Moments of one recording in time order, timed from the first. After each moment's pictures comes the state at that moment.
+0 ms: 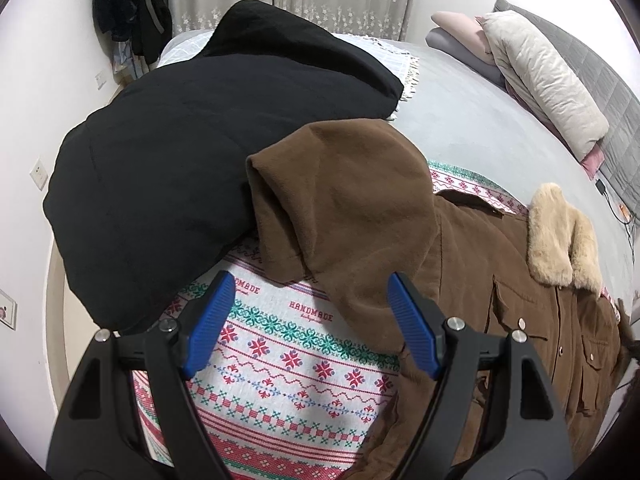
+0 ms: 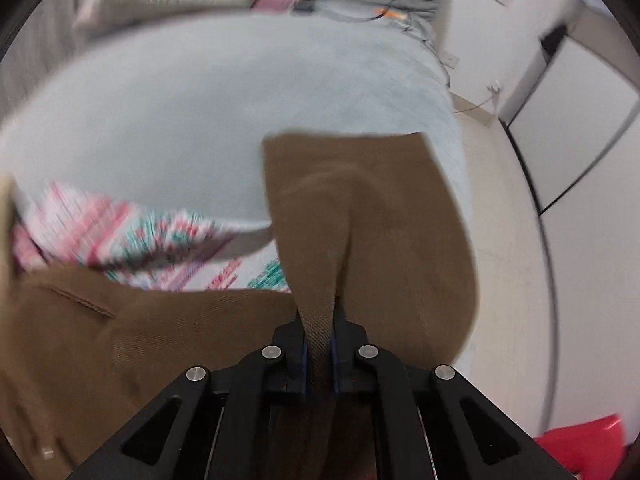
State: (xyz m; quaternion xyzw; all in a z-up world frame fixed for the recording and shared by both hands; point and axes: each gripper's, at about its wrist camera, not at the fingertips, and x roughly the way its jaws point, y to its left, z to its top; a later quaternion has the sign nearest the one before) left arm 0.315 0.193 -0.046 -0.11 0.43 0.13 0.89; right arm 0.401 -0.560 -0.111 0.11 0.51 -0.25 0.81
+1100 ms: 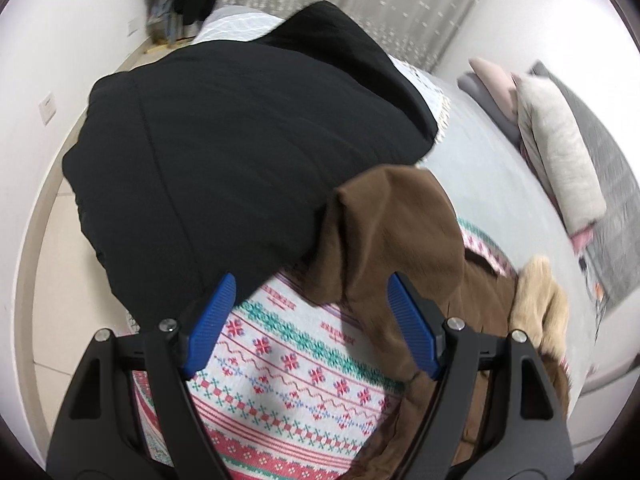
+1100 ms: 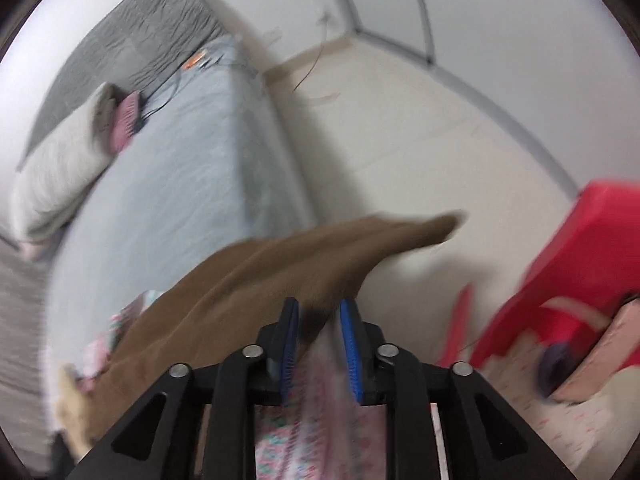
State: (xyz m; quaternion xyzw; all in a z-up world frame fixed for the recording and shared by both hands) left arm 0.303 0.269 -0.039 -0.25 0.40 0.15 0.87; right arm 0.165 -0.678 -0.099 0.39 0.38 -0.40 0.74
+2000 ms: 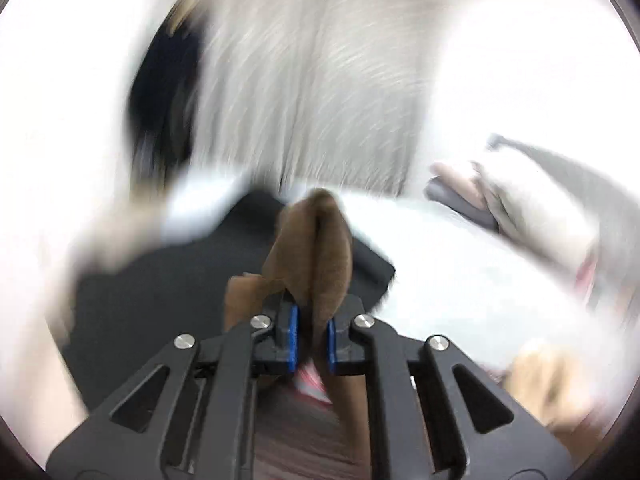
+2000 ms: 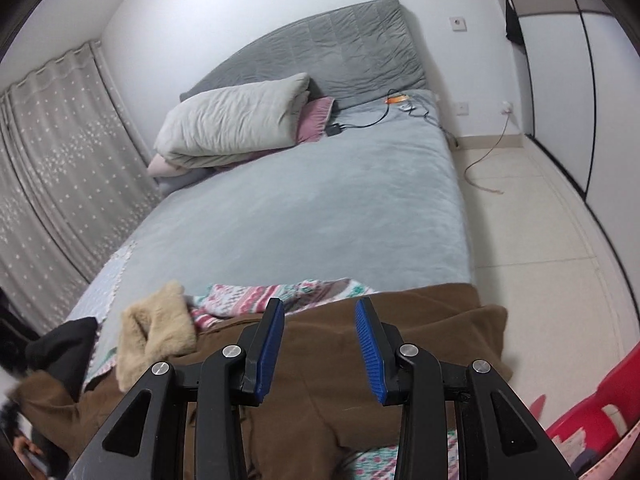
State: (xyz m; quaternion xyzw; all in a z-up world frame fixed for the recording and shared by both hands) left arm 0.321 0.179 0.069 -0.02 0.13 0.16 0.98; right arm 0.249 -0.527 -0.012 0.26 0.30 -0.15 0.91
